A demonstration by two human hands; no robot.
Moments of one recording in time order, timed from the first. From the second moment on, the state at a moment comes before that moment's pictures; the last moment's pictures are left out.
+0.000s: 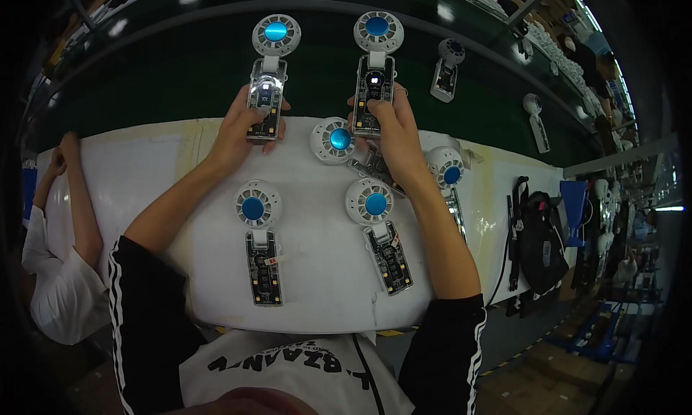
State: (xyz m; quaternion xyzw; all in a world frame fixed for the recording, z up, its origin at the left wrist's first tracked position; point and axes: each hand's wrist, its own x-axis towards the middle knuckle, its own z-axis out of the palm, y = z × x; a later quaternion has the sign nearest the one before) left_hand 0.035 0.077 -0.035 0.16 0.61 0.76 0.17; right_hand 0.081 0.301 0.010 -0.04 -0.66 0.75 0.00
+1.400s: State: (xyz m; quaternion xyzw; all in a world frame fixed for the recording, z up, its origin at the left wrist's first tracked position) left_hand 0.035 0.074 -0.029 0.19 0.59 0.76 0.16; right_hand 0.081 0.309 0.005 0.06 -0.66 0.75 0.05
